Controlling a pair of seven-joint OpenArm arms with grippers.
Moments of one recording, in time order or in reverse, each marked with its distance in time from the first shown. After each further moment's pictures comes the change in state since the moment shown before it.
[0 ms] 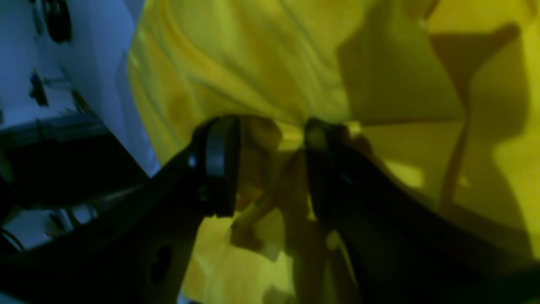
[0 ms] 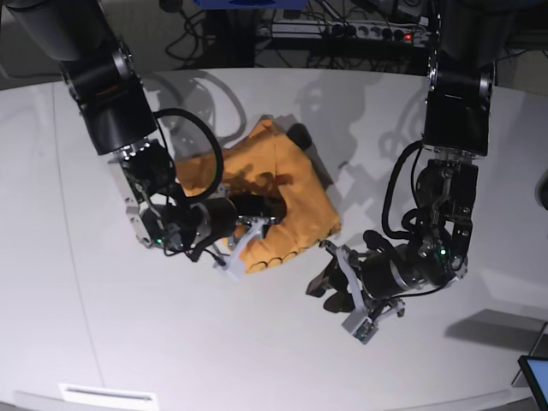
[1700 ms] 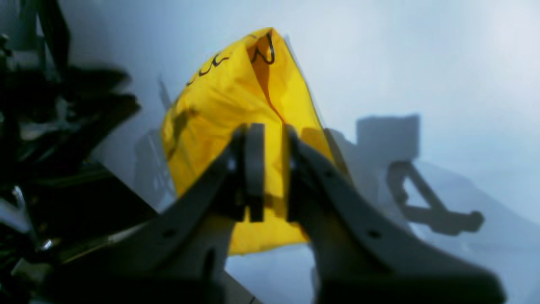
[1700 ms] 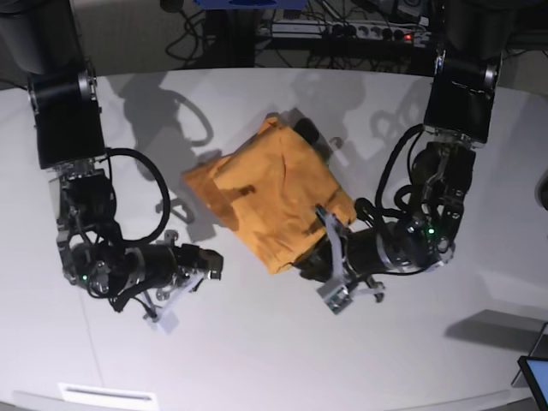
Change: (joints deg) left arm 3.1 -2.6 7.0 5.7 -0.1 -3.2 0.0; right arm 3.2 9.1 10.1 16.9 -0.6 -8.1 -10.4
